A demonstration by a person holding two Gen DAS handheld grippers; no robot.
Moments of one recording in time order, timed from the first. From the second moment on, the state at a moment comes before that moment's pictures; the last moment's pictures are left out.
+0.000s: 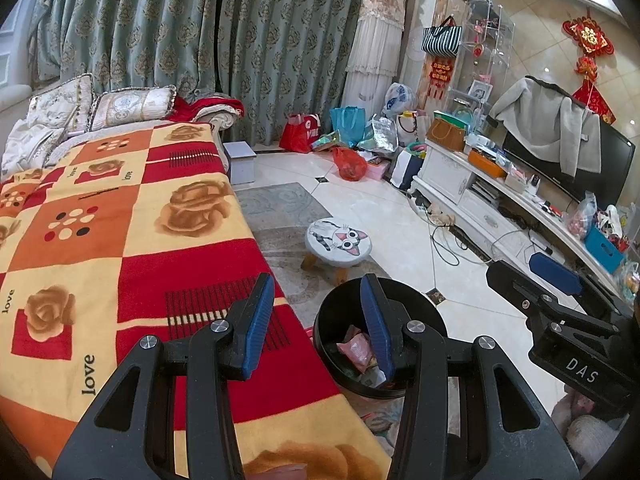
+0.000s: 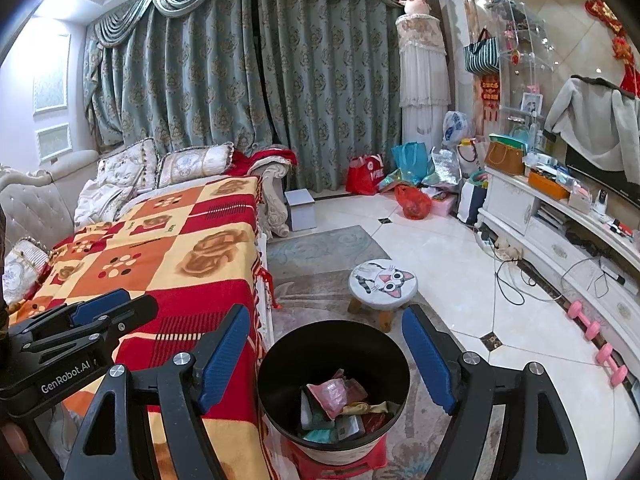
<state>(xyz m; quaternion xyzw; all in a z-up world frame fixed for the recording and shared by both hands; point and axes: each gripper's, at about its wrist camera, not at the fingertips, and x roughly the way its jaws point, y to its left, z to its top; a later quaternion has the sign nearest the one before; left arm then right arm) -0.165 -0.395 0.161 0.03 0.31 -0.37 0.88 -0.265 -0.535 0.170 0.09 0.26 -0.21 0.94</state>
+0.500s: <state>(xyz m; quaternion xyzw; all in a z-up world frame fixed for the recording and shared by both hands) -0.168 -0.395 0.157 0.03 0.31 -0.37 0.87 -0.265 -0.536 0.168 0.09 0.26 -0.22 0.94</state>
